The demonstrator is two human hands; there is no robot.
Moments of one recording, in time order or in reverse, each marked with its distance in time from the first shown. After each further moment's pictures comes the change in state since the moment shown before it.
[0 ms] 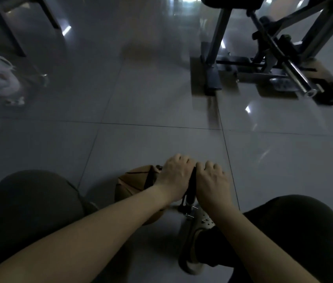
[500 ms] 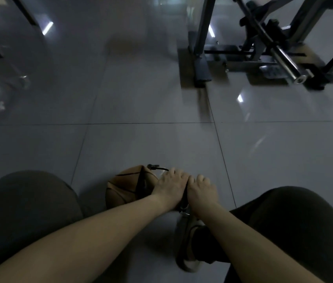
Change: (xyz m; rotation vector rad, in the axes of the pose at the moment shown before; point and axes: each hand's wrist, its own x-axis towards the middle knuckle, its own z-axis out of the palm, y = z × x) left_hand 0.003 0.004 0.062 0.125 -0.287 -0.011; right_hand 0.000 0.012 0.045 -0.016 -0.421 0.030
